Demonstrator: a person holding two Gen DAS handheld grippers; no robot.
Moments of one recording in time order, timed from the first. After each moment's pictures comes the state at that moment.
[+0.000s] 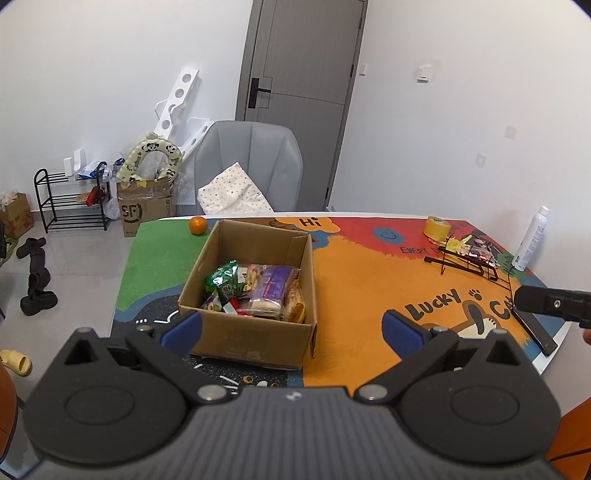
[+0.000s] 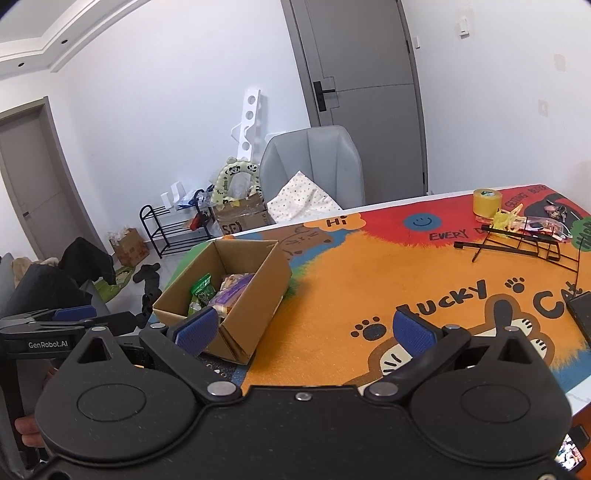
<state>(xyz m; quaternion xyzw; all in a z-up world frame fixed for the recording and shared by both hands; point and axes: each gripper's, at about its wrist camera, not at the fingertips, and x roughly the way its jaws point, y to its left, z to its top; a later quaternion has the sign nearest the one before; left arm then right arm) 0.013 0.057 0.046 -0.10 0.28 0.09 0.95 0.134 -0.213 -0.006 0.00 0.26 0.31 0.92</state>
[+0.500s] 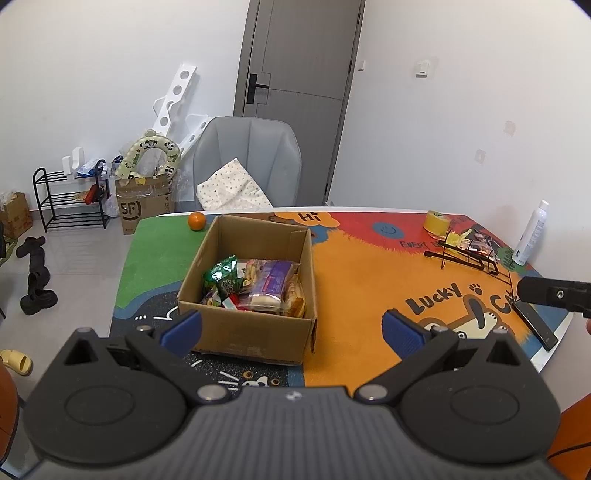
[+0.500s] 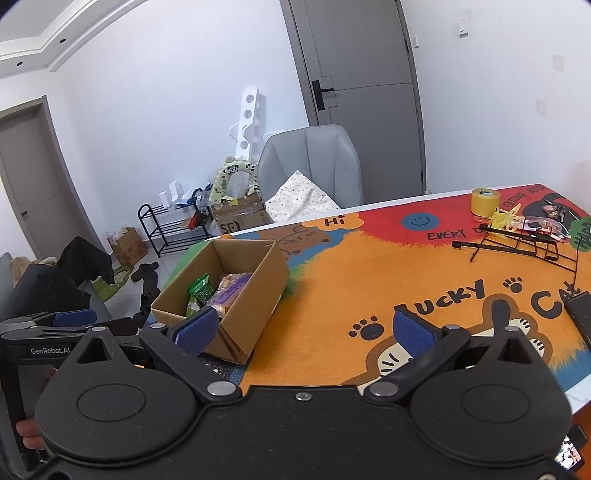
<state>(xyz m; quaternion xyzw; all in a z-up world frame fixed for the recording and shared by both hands) 0.015 0.058 0.043 -0.09 0.28 0.09 0.95 0.134 -0.212 -0.004 0.00 0.26 0.31 0.92</state>
